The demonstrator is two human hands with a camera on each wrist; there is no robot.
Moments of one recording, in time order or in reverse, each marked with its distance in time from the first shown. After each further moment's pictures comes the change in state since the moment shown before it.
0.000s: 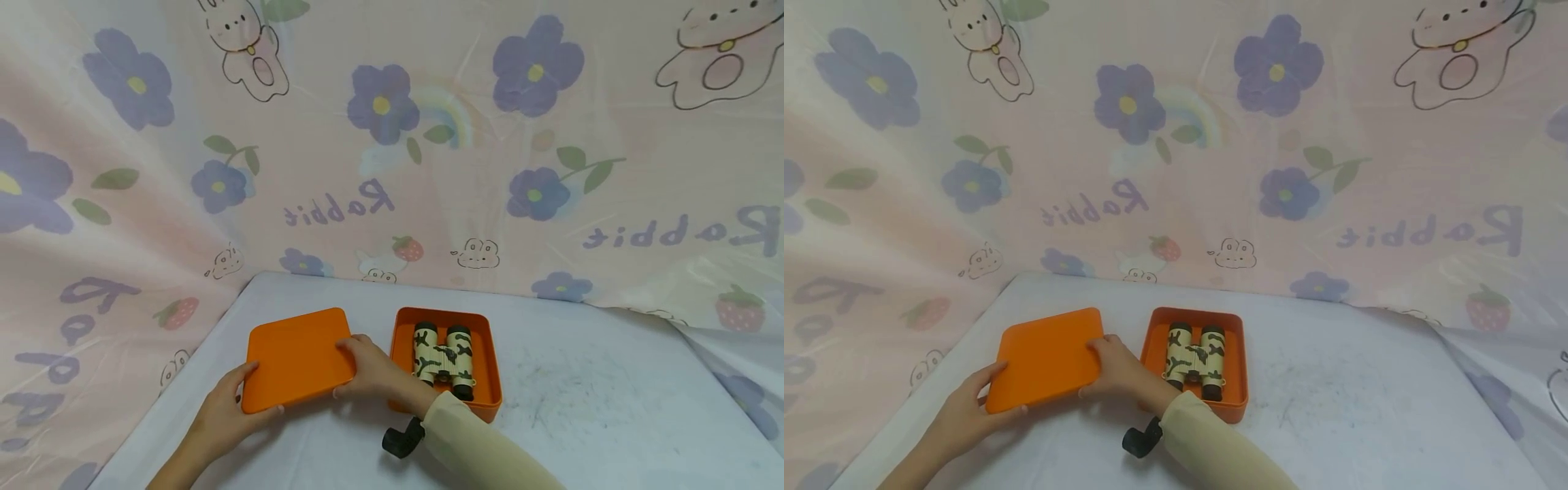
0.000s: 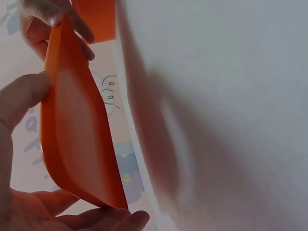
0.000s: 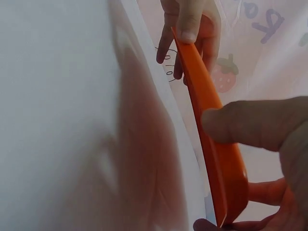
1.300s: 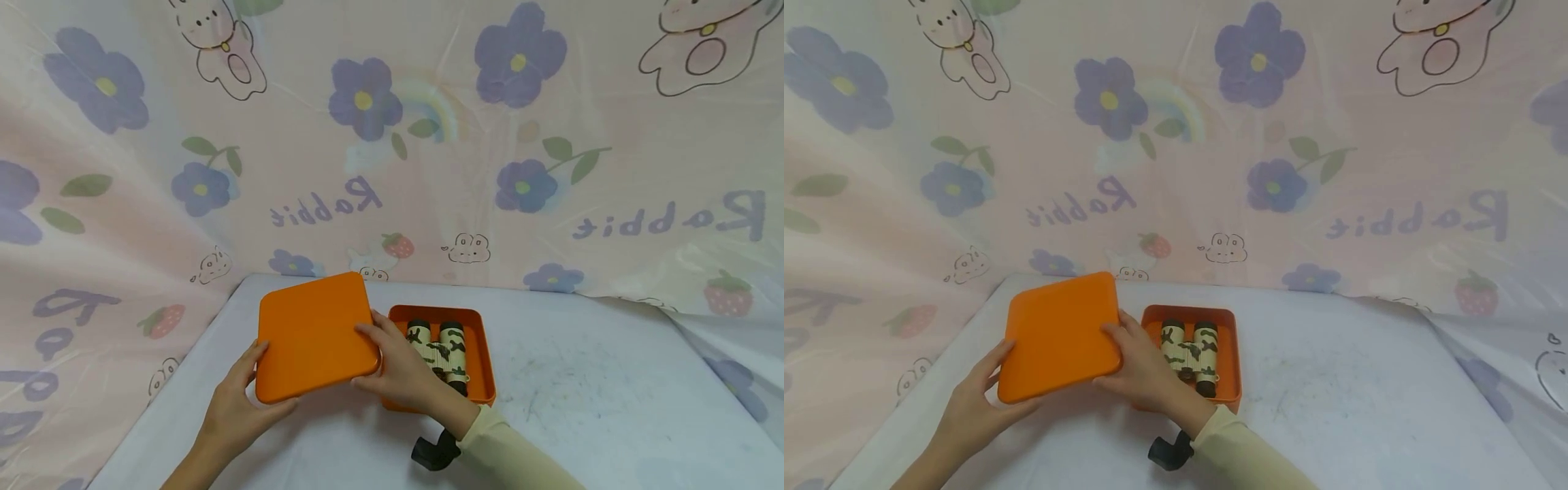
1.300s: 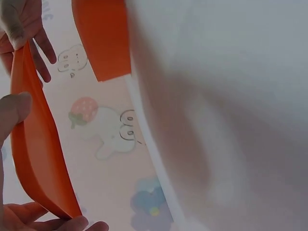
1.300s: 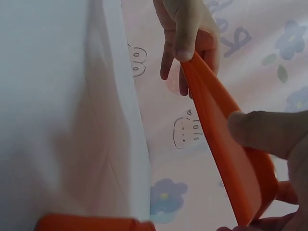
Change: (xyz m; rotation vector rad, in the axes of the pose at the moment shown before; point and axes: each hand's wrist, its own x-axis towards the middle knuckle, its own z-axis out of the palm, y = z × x) left_hand 0.008 0.033 0.018 -0.114 0.311 0.324; right_hand -0.055 0.000 -0.042 0.077 0.261 -0.148
